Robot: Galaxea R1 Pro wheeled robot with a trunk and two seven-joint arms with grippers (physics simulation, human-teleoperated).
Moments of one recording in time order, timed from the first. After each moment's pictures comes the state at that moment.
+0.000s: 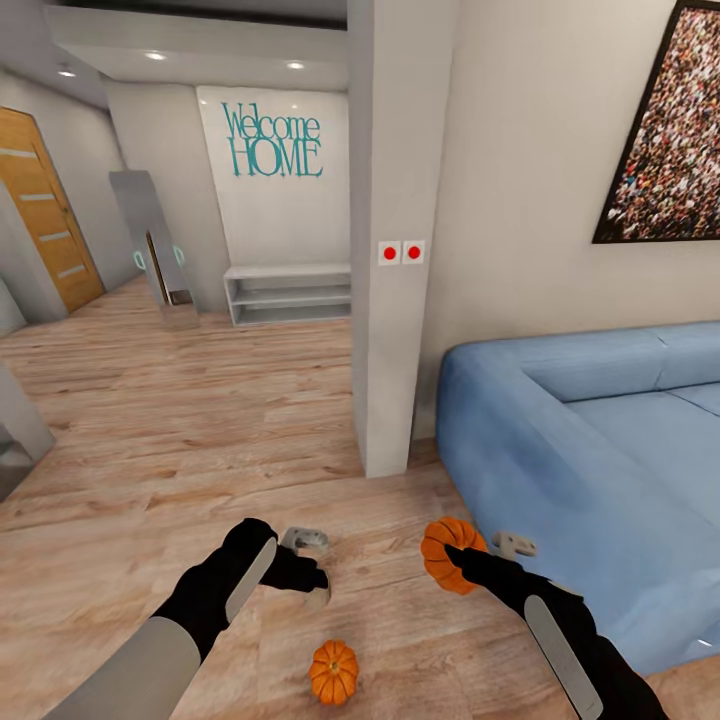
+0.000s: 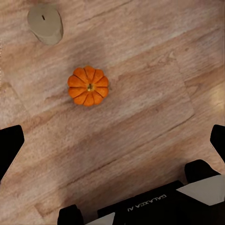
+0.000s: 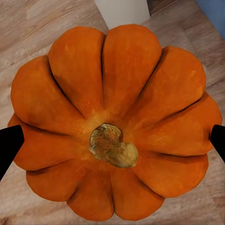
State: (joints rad) left arm -0.64 -0.01 -0.36 -0.82 0.33 0.98 -0.05; right arm -0.30 -0.13 0.13 -1.24 -0.58 0.52 -0.08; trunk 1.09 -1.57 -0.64
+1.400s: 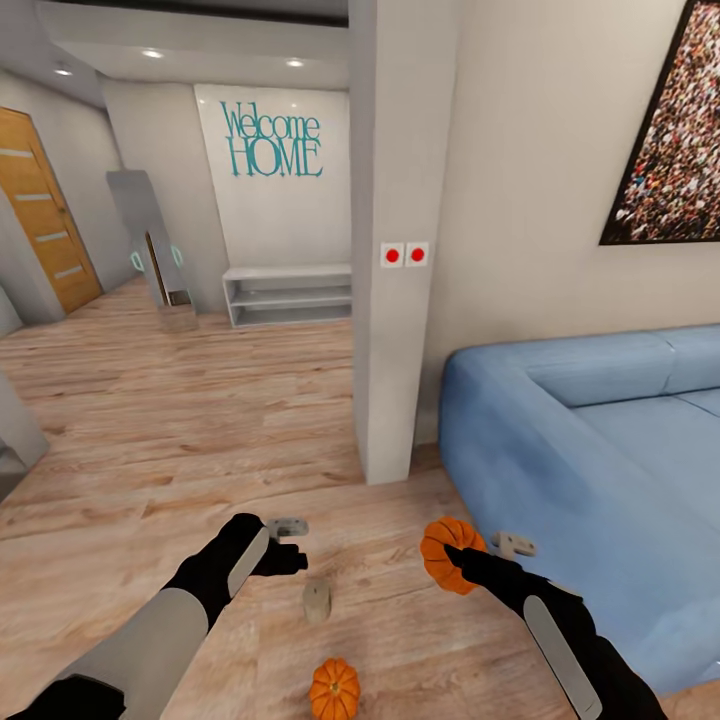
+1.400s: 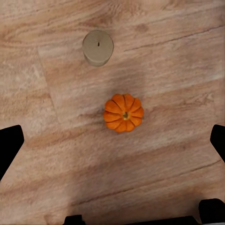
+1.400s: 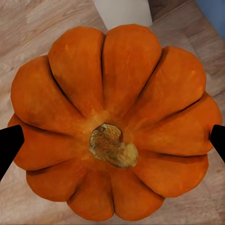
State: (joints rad) left arm -0.75 -0.04 -0.23 -0.56 0.33 0.81 0.09; right arm -0.30 -0.13 0.13 -1.24 -0.58 0.52 -0.08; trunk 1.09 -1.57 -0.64
